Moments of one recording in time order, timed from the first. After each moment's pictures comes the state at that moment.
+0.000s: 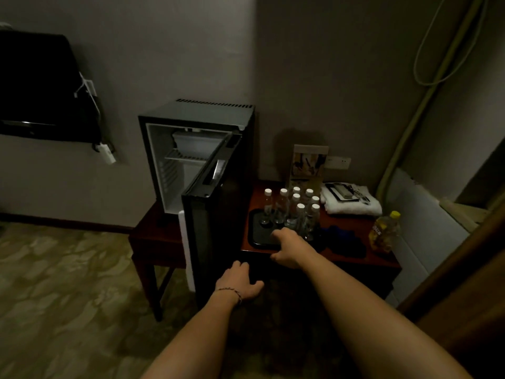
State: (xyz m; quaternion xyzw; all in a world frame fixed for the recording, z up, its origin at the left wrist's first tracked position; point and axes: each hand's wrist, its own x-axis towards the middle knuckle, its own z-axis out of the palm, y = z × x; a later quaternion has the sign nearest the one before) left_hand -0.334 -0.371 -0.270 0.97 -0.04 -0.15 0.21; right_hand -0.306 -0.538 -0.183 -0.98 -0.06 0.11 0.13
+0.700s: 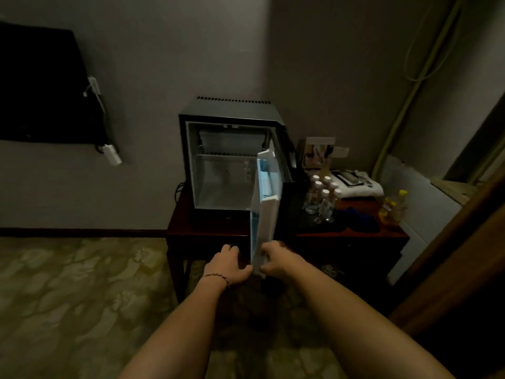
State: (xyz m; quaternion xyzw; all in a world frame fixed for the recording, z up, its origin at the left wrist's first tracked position) left_hand -0.355 -0.121 -0.242 0.96 -0.12 -0.12 0.20; right_hand -0.379 -0.285 -0.201 -0.97 0.04 0.16 0.19
